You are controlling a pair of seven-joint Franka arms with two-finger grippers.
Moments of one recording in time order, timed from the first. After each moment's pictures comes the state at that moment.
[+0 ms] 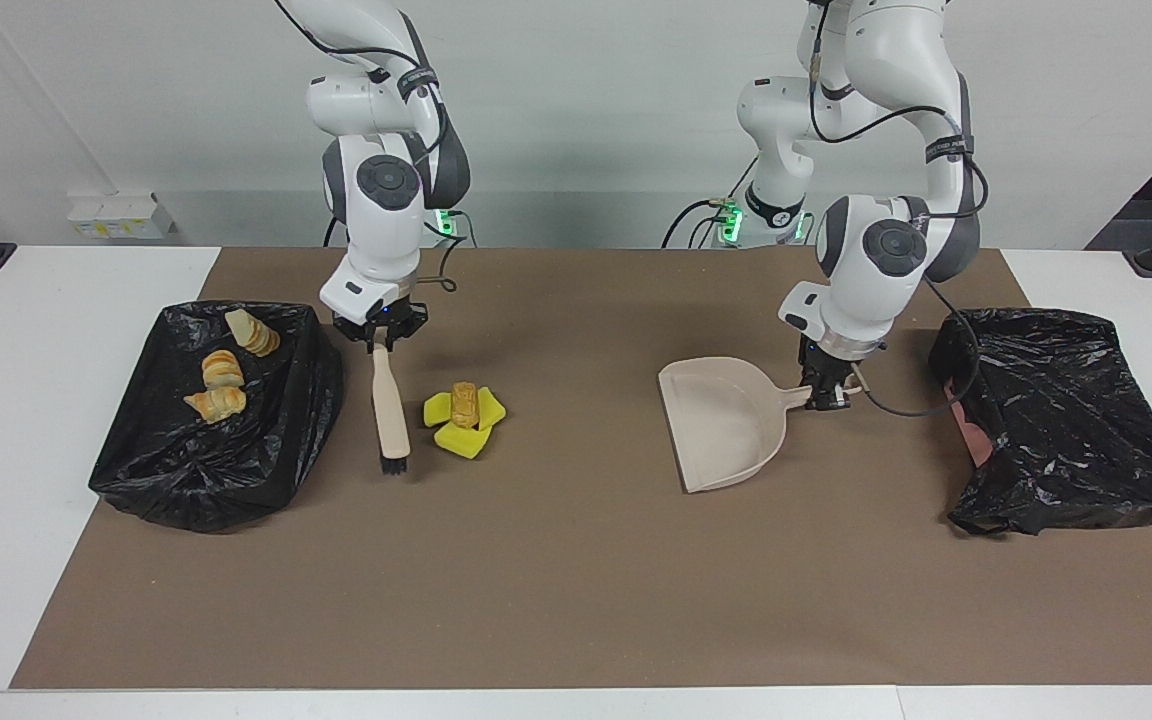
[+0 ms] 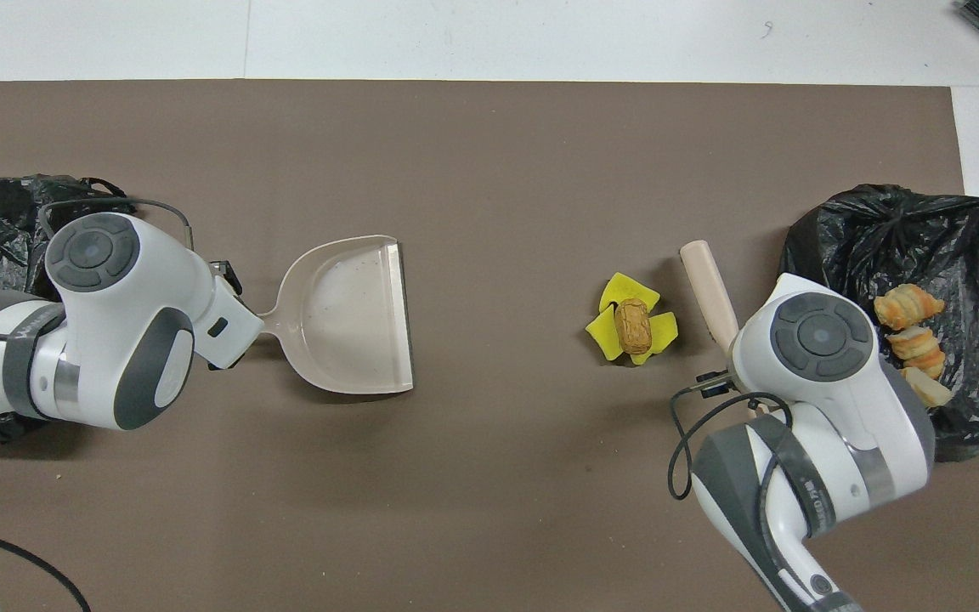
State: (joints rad) left arm -0.20 0.14 -0.06 -2.09 0.06 2.18 1.22; right arm 0.06 -0.05 0.18 -2.26 -0.23 2.06 0.12
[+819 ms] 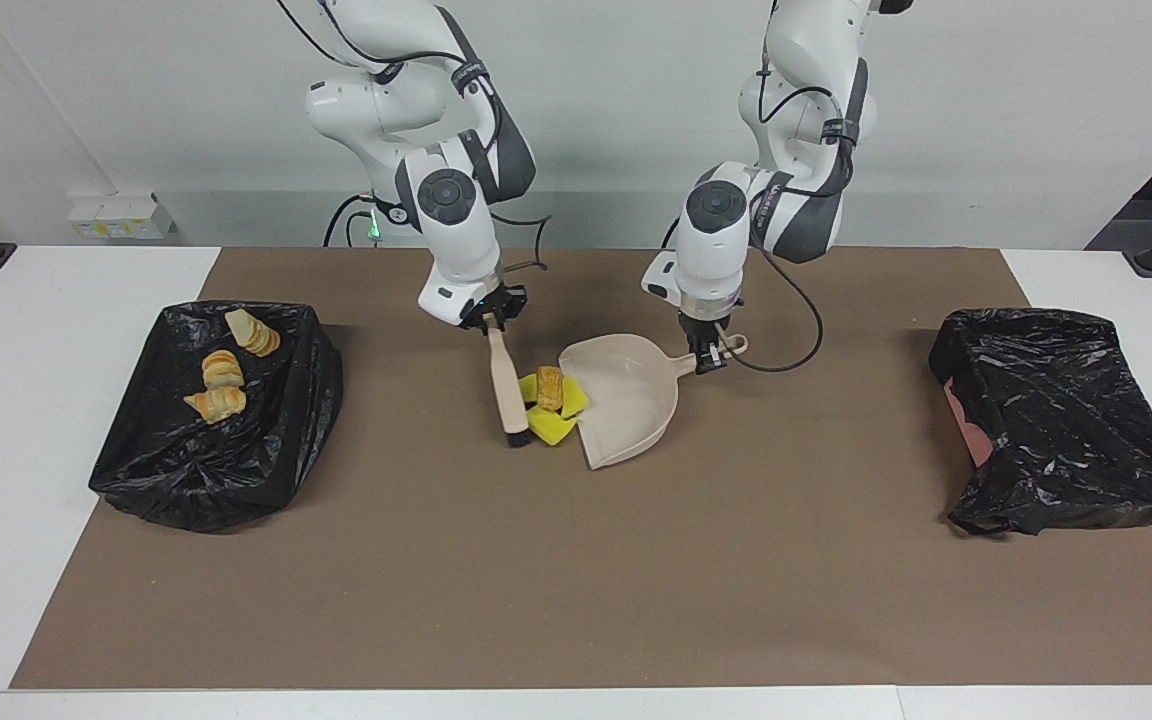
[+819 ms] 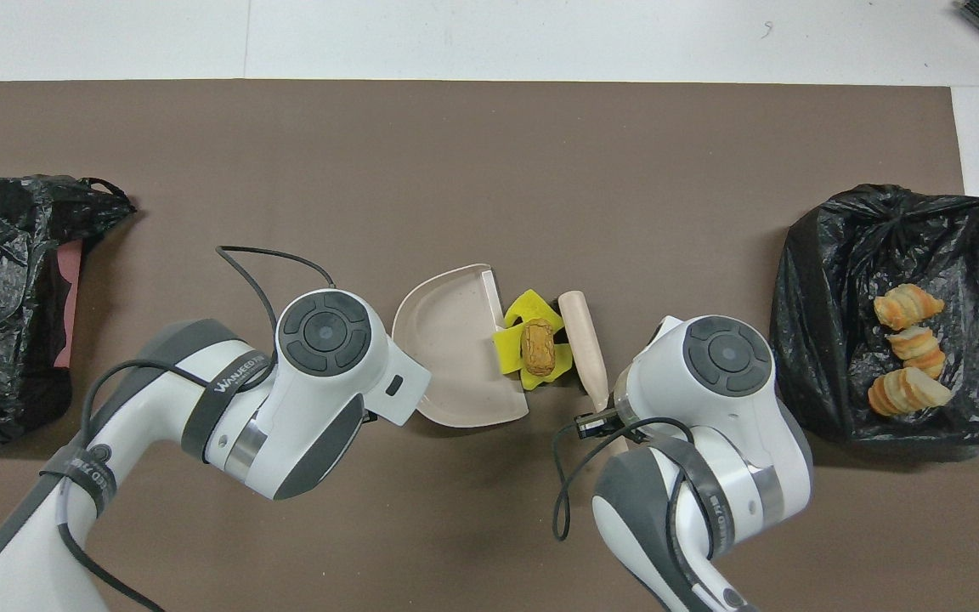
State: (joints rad) left arm -0.51 0.13 -0.06 -2.09 0.10 2.12 0.77; right arm 0.26 0.01 0.19 -2.25 0.21 2.09 0.13
